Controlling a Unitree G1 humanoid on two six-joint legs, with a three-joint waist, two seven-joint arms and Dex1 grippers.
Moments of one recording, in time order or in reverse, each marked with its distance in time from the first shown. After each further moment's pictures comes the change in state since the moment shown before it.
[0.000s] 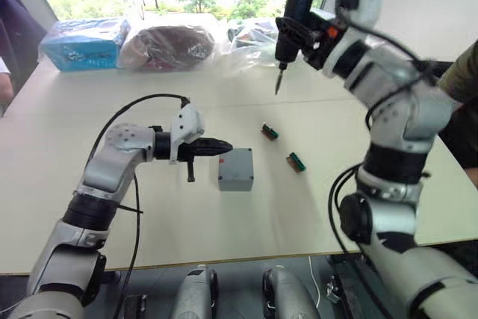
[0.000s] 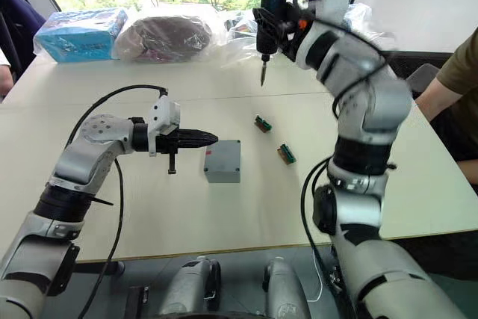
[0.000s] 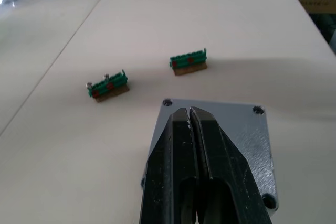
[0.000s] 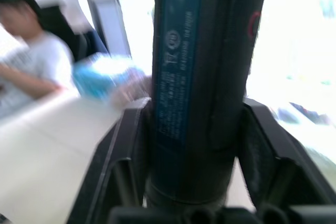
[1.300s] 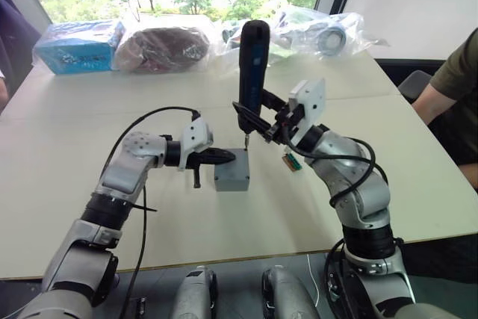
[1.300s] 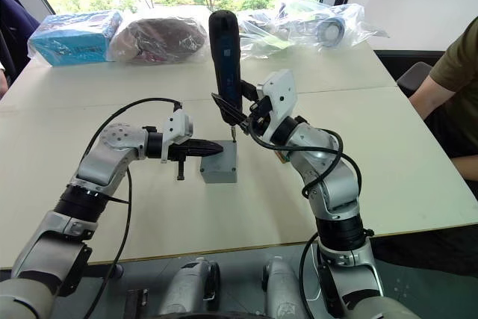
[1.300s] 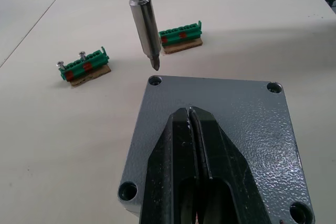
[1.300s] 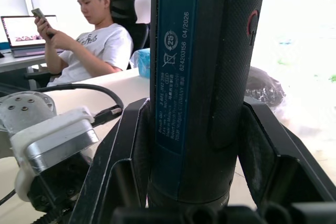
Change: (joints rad) left arm -0.002 -0.059 -0.039 0.120 0.096 -0.103 -0.011; right arm 0.423 0.009 0.323 -0.160 0.029 -0.364 0.038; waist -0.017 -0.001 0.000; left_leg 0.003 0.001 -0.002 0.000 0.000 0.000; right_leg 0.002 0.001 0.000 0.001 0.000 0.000
